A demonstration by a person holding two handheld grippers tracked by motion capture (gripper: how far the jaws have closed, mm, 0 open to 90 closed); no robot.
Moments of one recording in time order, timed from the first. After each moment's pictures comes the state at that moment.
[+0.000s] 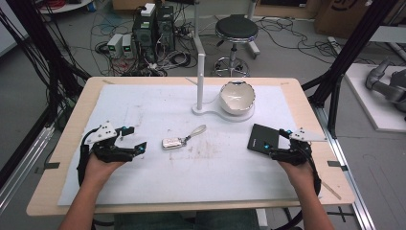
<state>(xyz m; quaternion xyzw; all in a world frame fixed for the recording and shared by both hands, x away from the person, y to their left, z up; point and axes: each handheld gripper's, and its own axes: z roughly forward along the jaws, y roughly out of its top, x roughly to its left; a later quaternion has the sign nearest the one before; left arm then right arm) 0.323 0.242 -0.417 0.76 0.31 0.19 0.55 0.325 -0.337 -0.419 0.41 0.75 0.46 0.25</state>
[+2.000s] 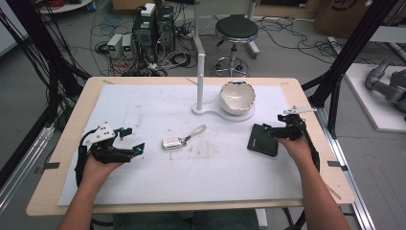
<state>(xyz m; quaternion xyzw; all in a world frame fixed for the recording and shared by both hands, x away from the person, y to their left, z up) 0.321 0.247 -0.420 0.76 0.31 0.19 0.54 0.416 -0.351 -0.420 0.44 0.79 0.39 0.20</state>
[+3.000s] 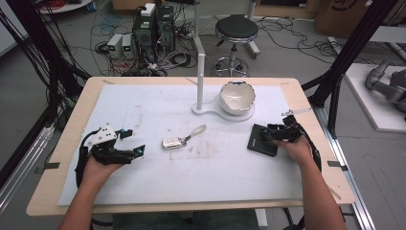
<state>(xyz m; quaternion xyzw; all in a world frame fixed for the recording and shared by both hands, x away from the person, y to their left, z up) 0.319 0.245 -0.422 0.77 0.31 0.19 0.52 0.433 -0.361 -0.449 0.45 0.80 0.39 0.09</state>
